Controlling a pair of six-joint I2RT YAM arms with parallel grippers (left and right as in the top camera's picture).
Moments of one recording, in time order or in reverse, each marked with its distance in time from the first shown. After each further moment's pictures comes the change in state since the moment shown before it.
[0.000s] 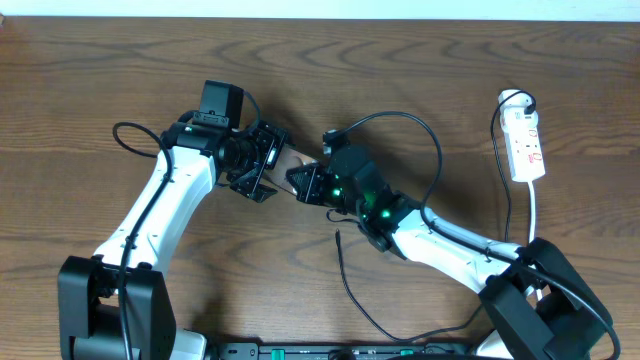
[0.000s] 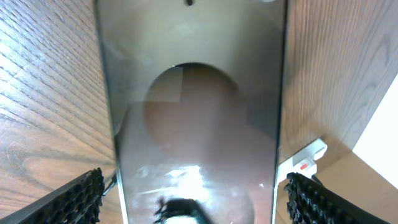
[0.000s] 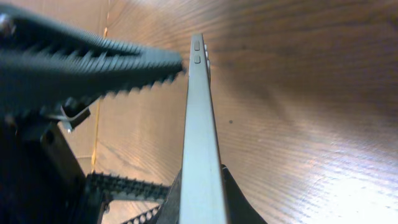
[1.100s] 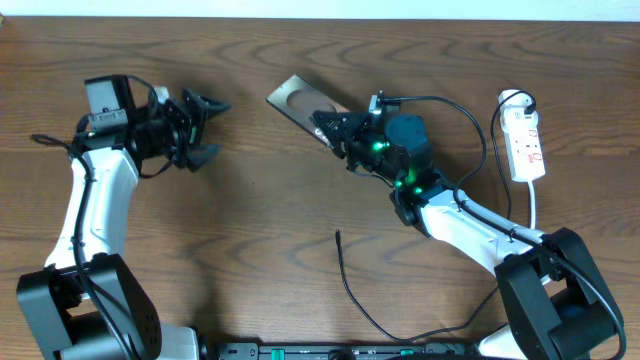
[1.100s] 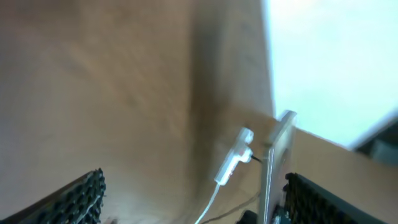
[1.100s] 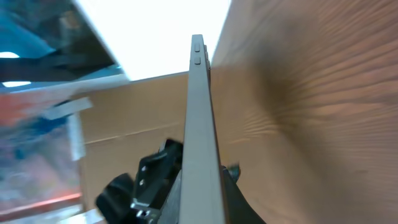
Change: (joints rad) left arm 0.414 0.000 -0.001 0.246 0.377 0.454; right arm -0.213 0.002 -0.002 0.377 -0.156 0.620
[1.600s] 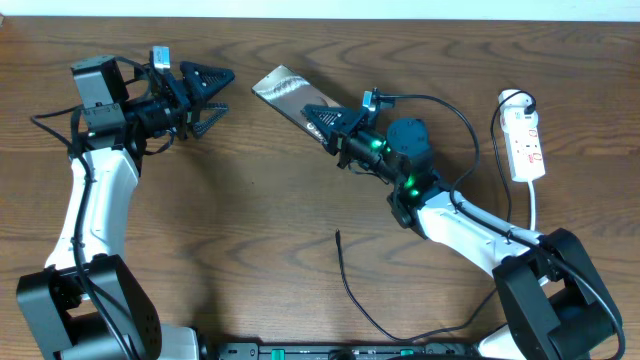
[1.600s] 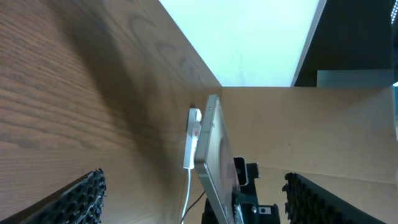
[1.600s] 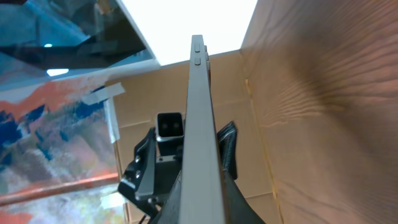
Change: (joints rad) left arm -0.002 -0.003 0.000 0.286 0.232 0.004; right arm 0.031 0.000 0.000 0.130 -0.023 0.116
